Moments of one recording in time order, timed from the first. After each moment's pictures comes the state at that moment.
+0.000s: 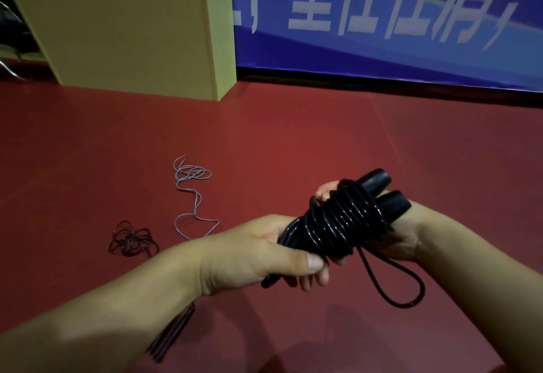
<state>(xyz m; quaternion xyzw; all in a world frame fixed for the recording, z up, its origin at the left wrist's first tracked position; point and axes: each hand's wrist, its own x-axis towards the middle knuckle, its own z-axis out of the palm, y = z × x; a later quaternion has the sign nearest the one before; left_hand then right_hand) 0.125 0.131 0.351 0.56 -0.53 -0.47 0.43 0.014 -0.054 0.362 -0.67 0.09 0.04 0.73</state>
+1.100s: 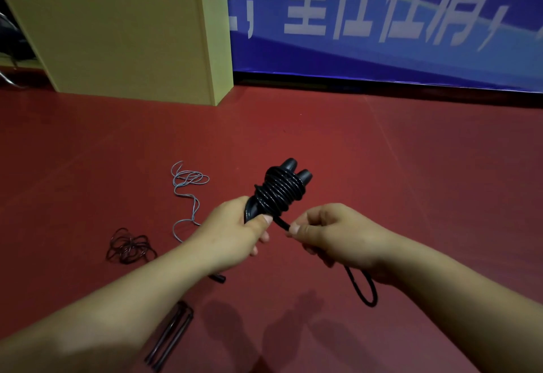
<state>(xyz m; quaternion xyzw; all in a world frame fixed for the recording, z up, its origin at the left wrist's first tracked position) 0.154 0.123 0.332 0.81 -0.36 -0.21 0.40 0.024 -0.020 0.350 -0.81 0.23 0.03 0.54</state>
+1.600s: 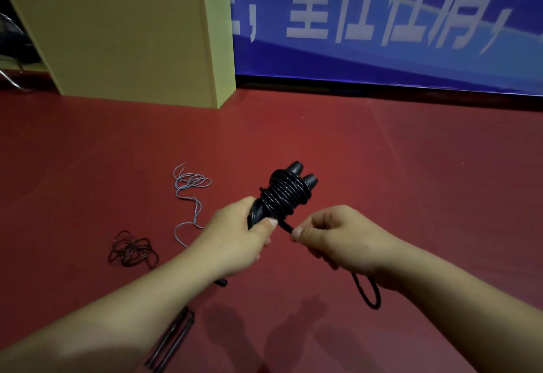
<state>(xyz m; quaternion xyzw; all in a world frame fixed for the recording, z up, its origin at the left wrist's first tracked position) 0.155 0.123 0.331 0.83 -0.37 -0.17 0.38 0.023 -0.019 0.355 -0.83 0.24 0.00 0.51</state>
